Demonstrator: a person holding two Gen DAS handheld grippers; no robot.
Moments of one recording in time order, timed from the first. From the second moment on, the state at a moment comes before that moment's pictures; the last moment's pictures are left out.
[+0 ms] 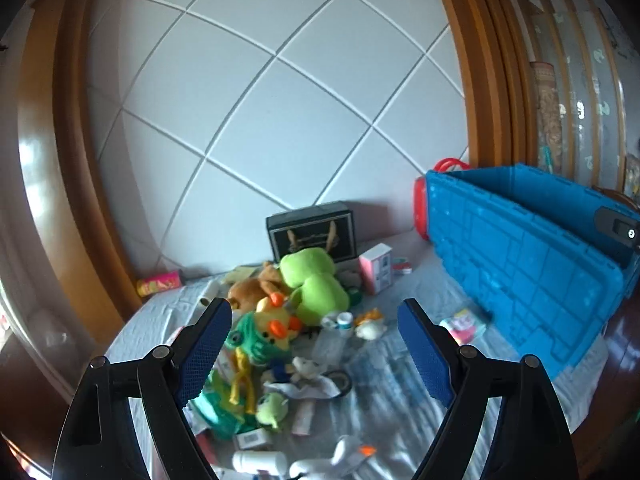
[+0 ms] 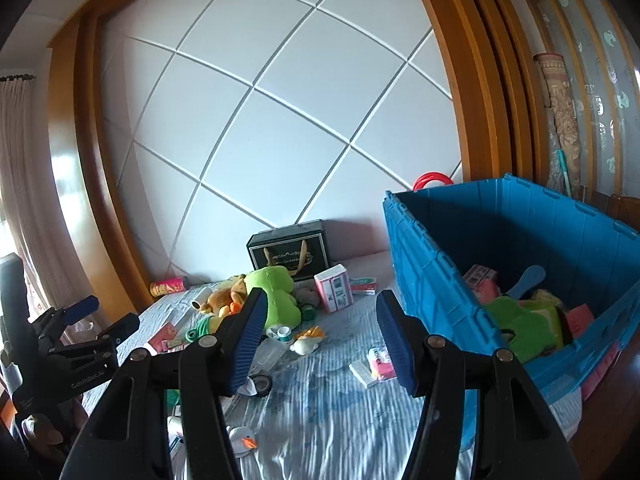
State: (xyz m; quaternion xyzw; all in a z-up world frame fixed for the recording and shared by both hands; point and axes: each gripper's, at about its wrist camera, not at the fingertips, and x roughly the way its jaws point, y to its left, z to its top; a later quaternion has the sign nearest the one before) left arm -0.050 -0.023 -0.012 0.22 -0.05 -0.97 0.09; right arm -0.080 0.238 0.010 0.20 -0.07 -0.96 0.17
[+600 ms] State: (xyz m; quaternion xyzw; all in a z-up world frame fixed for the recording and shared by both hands) left arm -0.070 -0.068 -0.088 0.31 -0.01 -0.94 0.16; right arm -0.130 0.172 -0.036 0.28 -0.01 -0.93 0.24
